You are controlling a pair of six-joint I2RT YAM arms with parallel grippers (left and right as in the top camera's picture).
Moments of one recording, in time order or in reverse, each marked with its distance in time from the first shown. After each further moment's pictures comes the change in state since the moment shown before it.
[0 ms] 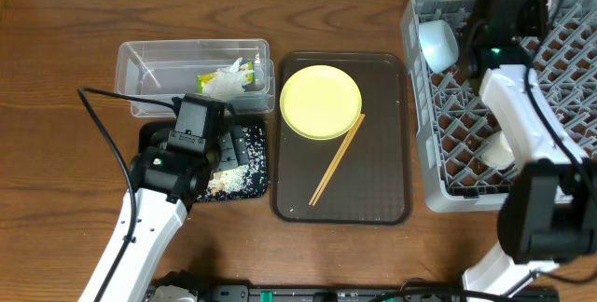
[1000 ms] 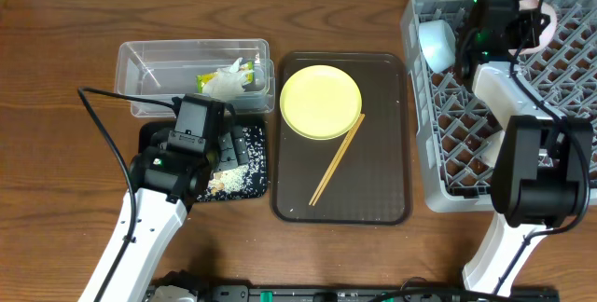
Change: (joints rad) left arm 0.000 0.000 0.000 0.000 0.000 0.000; right arm -0.059 0.198 -0.003 0.183 0.119 -0.149
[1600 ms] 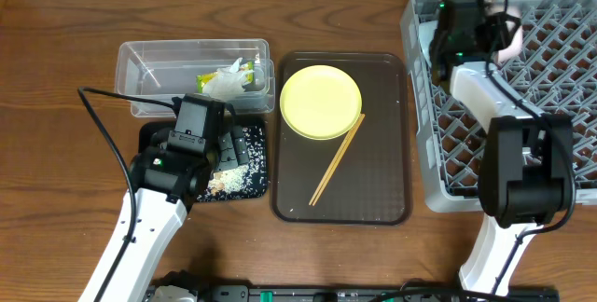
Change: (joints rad) left arm 0.000 0.000 0.000 0.000 0.000 0.000; right arm 0.121 0.003 0.002 -0.164 -0.029 0.090
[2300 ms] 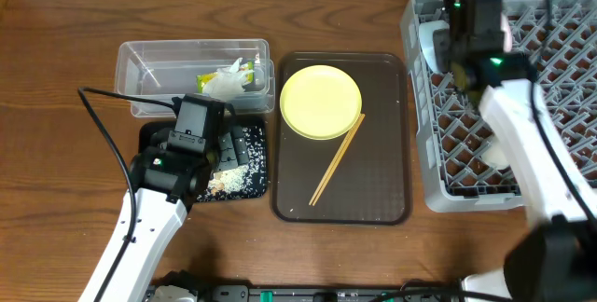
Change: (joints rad) left arm 0.000 0.000 0.000 0.000 0.000 0.000; right arm 0.035 -0.425 -0.003 -0.650 -0.771 0.385
